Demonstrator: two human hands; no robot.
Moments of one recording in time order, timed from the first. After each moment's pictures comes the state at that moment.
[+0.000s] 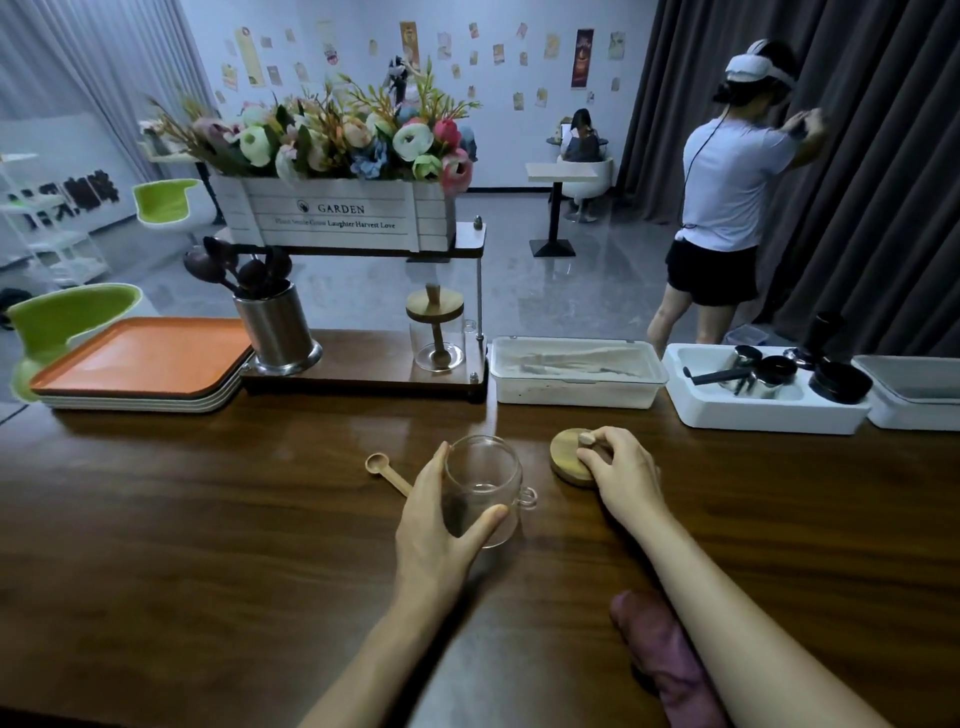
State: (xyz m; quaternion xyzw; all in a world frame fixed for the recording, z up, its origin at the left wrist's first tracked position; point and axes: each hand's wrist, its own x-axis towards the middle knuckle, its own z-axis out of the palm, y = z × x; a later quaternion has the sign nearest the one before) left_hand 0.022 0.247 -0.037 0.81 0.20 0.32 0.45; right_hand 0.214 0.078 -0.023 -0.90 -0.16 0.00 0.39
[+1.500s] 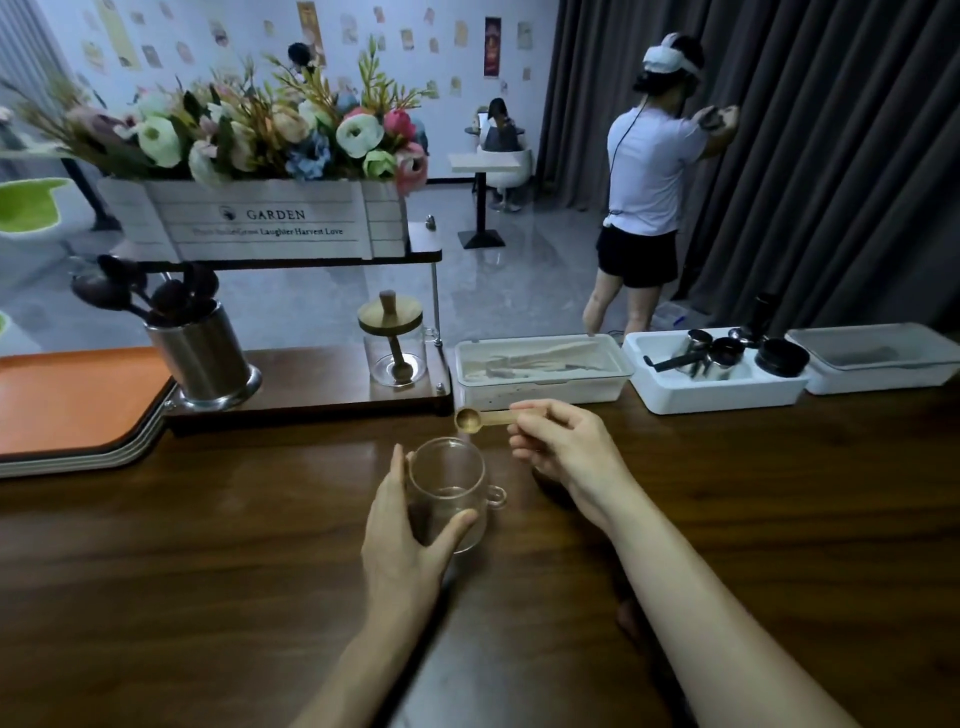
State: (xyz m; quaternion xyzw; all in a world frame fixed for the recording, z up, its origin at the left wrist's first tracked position) left_hand 0.037 0.287 -0.035 0.82 0.16 0.30 0.46; right_hand 0.166 0.125 0.053 -0.64 -0.09 0.19 0.74
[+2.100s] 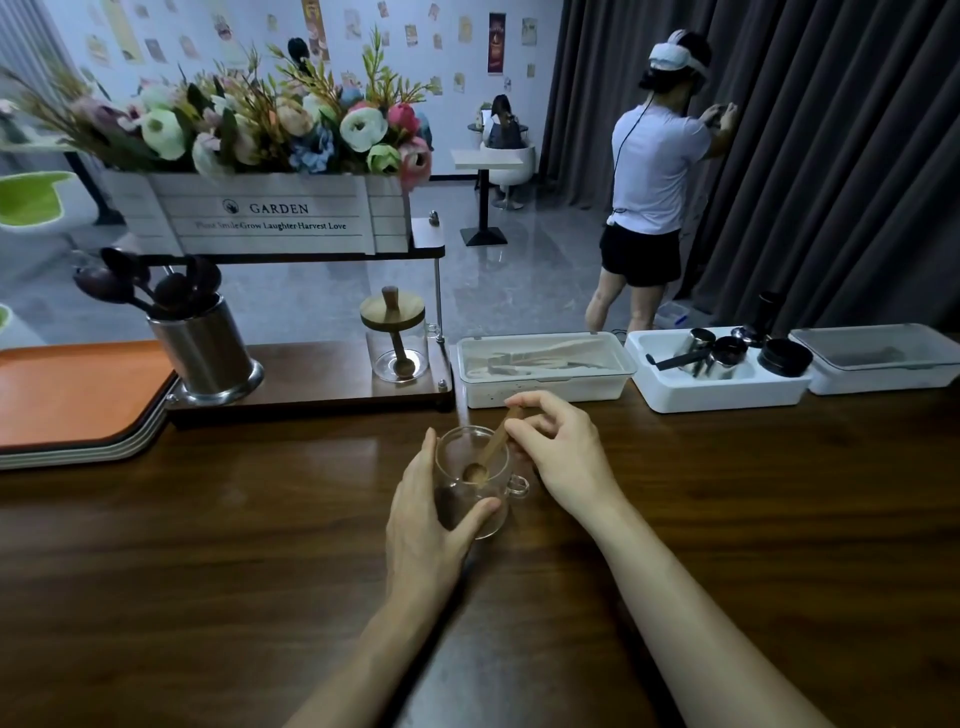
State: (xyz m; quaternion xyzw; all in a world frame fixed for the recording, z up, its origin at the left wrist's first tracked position) left_hand 0.054 0.276 -0.031 0.84 0.14 0.29 0.44; right_hand 0.157 0.135 0.046 -0.80 -0.21 0.04 0.56
